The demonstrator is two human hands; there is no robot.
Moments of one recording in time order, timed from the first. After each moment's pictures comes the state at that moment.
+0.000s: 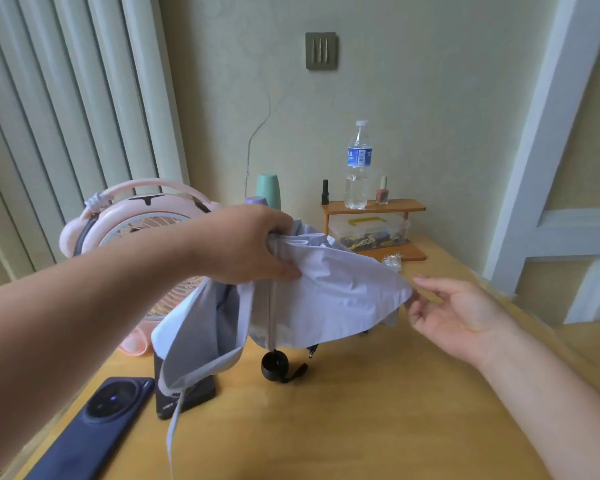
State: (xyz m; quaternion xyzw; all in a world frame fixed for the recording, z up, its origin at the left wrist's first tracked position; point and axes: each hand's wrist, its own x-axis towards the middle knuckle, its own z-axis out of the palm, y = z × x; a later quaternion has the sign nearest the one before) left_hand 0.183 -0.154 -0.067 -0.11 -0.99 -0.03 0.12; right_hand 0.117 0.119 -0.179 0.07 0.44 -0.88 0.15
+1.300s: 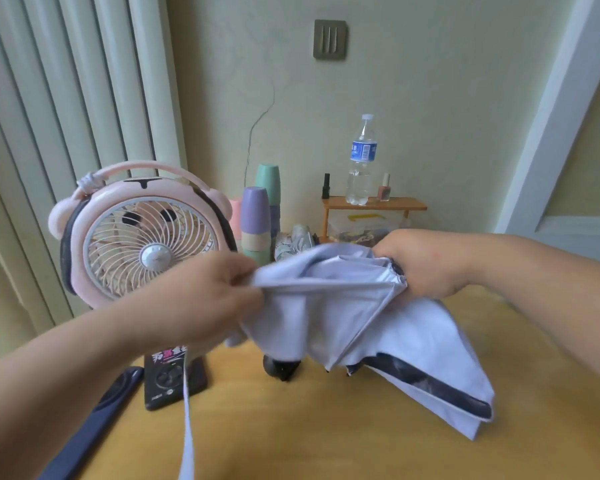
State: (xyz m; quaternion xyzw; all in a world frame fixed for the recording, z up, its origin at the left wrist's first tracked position) left_hand 0.226 -0.174 -0.119 -0.04 -0.96 -0.28 0.07; right_hand 0.089 0.092 -0.097 -0.39 0.92 -0.01 0.06
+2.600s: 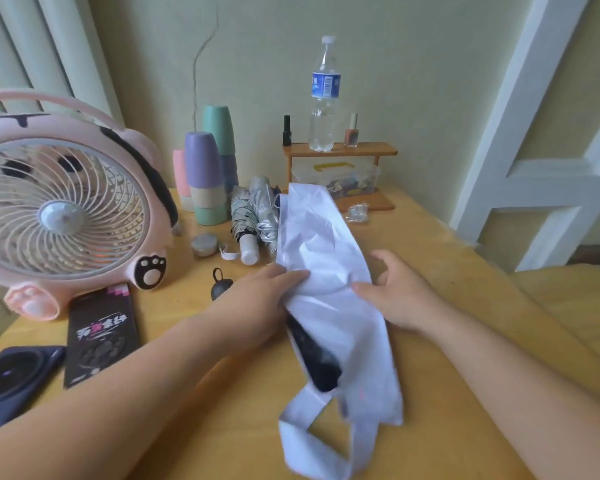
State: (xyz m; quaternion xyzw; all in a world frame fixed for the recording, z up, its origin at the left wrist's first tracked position) left_hand 0.105 -0.110 -0.269 -0.19 -0.97 -0.16 0.06; right_hand 0.071 0.137 -0.255 -0.03 0.89 -0.45 0.03
